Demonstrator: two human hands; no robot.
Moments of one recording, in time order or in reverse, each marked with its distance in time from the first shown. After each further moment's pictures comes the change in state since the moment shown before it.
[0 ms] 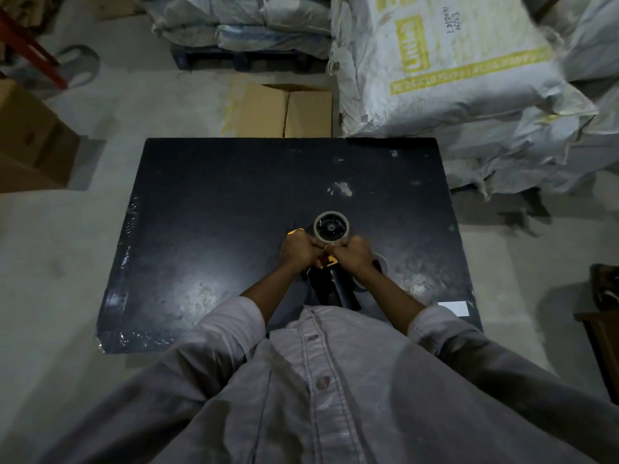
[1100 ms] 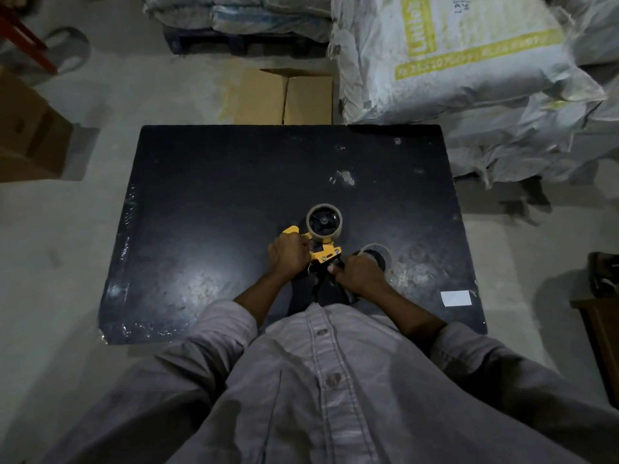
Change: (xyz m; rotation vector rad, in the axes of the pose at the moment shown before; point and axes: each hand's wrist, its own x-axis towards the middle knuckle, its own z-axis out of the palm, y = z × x) left_hand -0.004 -0.052 0.010 0.402 0.204 0.174; right_hand -0.061 0.016 0.000 -0.790 -0.175 -0.201
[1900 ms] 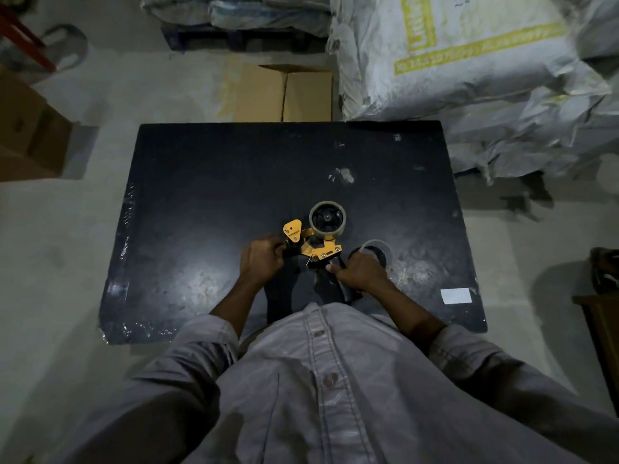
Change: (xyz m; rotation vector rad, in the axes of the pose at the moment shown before) left_hand -0.011 -0.069 -0.002 0.012 0.205 0.107; right_hand 0.015 0.016 0.014 0.243 -0.107 0.154
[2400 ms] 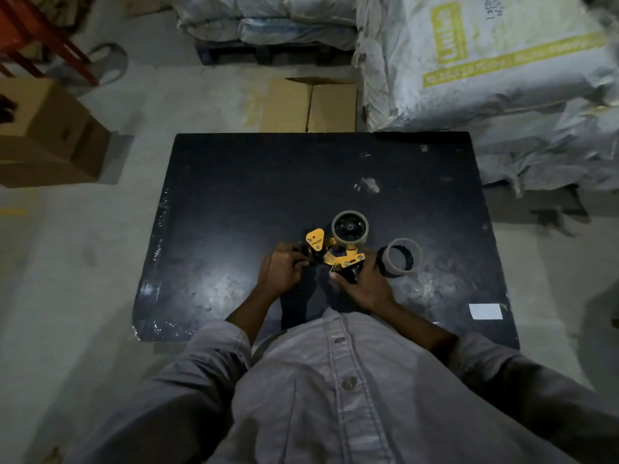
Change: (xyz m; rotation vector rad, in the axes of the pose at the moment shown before) left_hand -0.012 -0.017 -0.010 -0.071 -0.018 0.130; right_hand -0.023 -0.029 0.032 0.463 0.226 -0.141
